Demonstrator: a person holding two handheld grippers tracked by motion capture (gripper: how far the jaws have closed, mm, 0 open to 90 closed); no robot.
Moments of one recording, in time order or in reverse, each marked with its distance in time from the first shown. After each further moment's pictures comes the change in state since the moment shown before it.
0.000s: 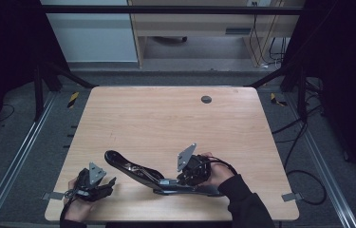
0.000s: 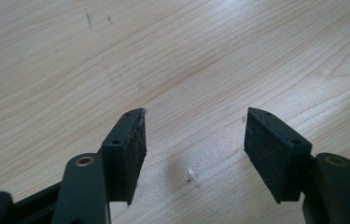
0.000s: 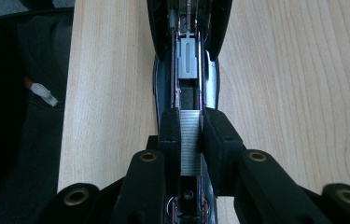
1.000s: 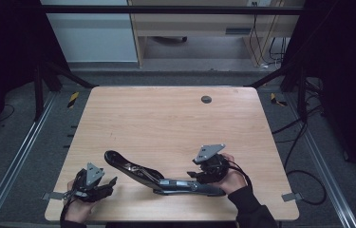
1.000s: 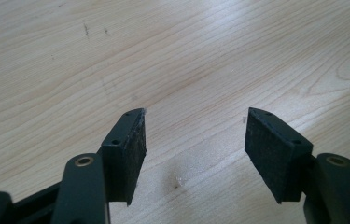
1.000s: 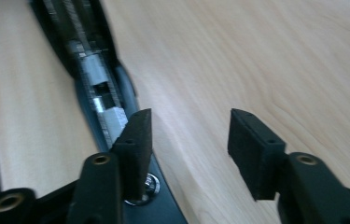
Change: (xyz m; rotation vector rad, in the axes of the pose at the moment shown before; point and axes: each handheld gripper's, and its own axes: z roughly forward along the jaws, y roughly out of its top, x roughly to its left) left arm -0.001 0.002 -0.008 -0.051 -0.033 -0.046; right arm 0.010 -0.039 -0.029 -0.194 -0.326 0.292
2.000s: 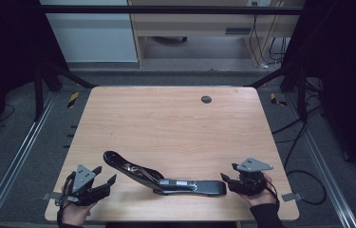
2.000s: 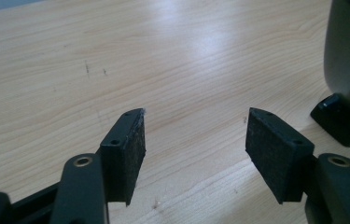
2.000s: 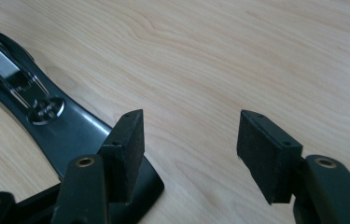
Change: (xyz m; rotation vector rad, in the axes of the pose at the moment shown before) left arm -0.001 0.003 -0.028 -0.189 -0.054 -0.098; right arm -0.008 -0.100 -0.048 -0.117 -0.310 0.327
